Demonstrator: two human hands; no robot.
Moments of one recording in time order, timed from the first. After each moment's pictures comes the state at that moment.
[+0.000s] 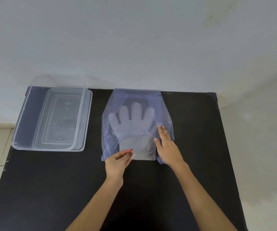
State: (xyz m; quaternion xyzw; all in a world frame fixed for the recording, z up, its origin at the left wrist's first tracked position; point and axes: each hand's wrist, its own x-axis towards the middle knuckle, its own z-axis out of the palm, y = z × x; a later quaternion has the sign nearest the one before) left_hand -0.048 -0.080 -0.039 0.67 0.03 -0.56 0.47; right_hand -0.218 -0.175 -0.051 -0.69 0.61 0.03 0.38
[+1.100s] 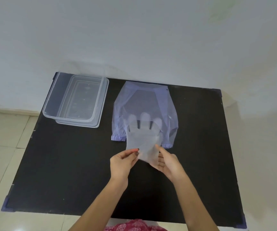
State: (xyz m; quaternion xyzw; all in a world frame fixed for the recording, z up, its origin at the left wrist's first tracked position) left_hand -0.072 0.008 0.013 0.67 0.03 -0.54 0.51; right_hand -0.215 -0.061 -0.009 -0.18 0.69 -0.13 0.69
